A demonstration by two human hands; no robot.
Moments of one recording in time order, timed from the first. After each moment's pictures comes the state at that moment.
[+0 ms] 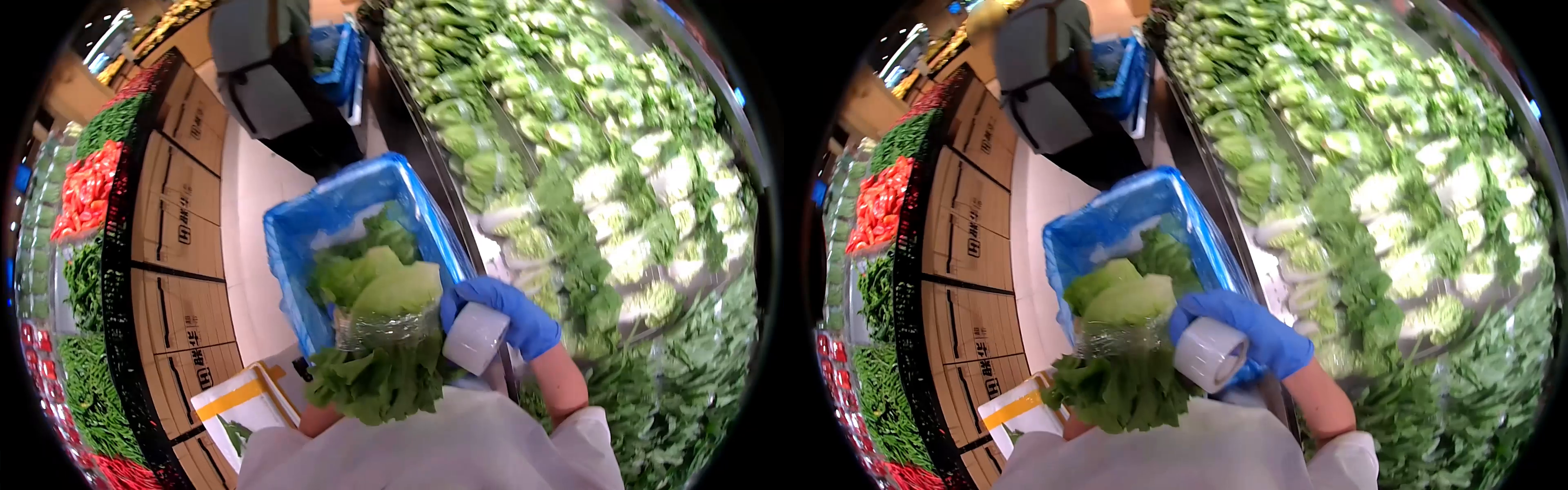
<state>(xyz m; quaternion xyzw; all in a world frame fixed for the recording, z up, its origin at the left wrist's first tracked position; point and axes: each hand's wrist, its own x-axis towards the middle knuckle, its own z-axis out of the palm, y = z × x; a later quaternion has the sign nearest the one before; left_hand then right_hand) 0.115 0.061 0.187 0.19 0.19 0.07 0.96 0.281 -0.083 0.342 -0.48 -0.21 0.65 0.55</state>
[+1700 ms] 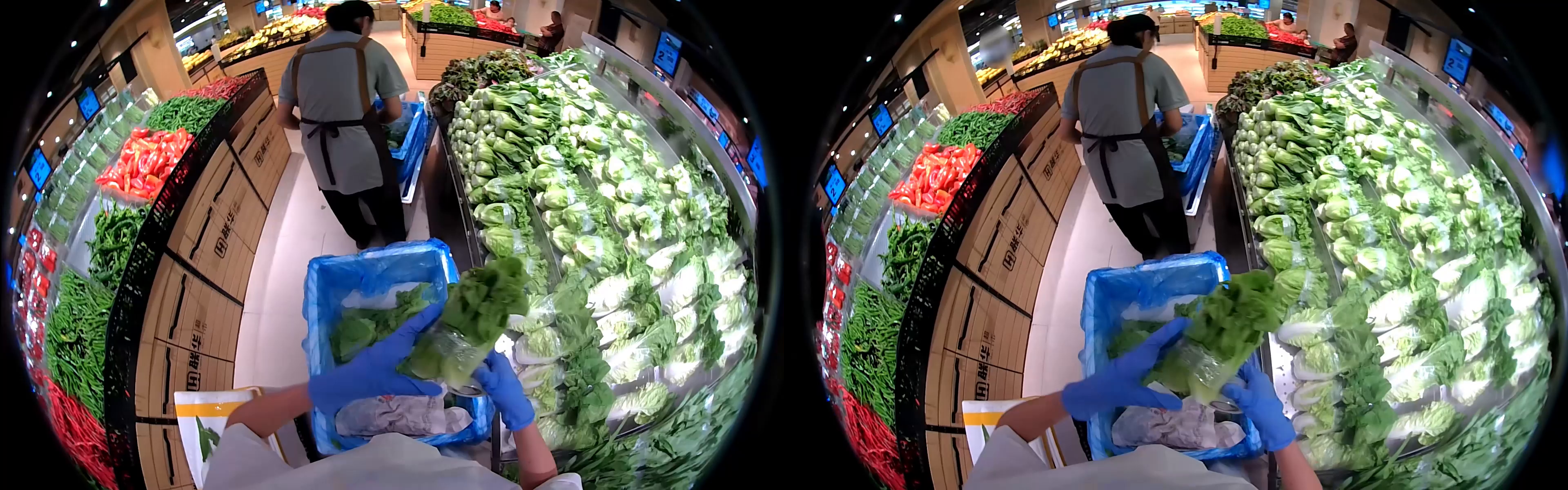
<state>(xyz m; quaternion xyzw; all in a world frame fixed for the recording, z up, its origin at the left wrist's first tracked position) 0.124 0.100 0.334 0.78 -0.07 0.13 0.61 0.276 -0.088 0.285 -0.64 -0.32 0.43 0.56</state>
